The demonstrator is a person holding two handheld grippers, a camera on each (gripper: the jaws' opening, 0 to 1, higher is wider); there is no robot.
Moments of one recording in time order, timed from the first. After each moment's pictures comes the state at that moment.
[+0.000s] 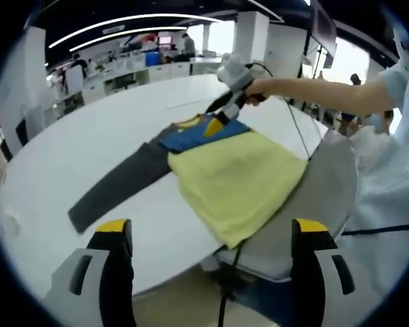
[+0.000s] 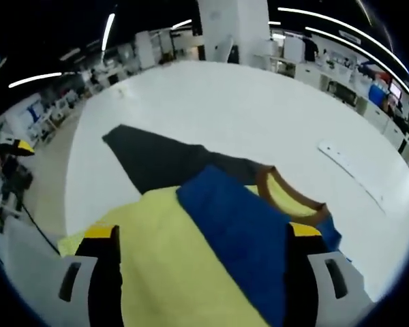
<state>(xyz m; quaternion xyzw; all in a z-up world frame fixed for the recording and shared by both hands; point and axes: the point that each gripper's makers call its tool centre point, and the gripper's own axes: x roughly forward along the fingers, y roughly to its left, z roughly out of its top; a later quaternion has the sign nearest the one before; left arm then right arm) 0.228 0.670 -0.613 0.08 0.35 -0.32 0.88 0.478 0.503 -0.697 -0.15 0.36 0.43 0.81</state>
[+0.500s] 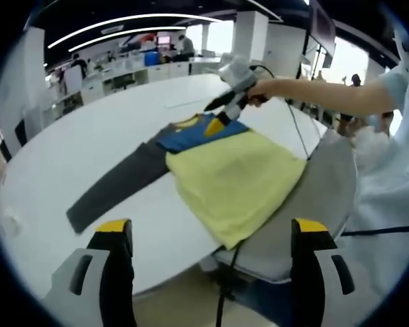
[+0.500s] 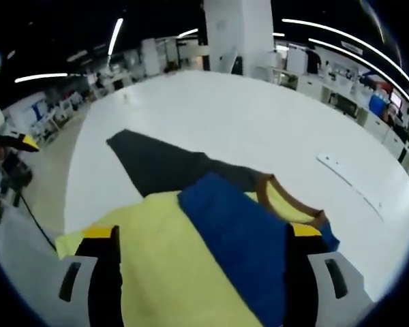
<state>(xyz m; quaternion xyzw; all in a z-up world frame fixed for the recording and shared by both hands) 0.227 0.666 -0.614 0.08 0.35 -0.32 0.88 0.477 0.501 -0.692 -0.15 0.32 0.44 0.83</state>
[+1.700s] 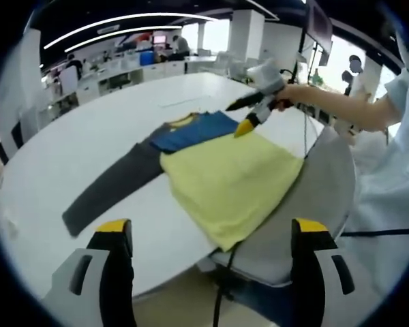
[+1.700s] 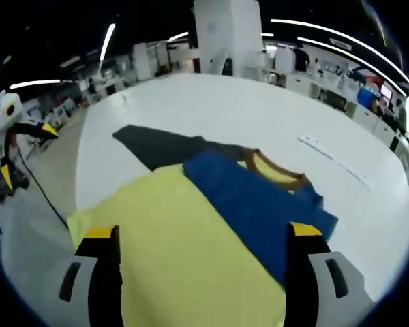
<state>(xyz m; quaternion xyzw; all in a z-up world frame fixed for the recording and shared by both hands) 0.228 0.656 -0.618 0.09 0.35 -0.33 0.87 0.415 0.442 -0.685 -0.14 0.33 0.42 0.84</state>
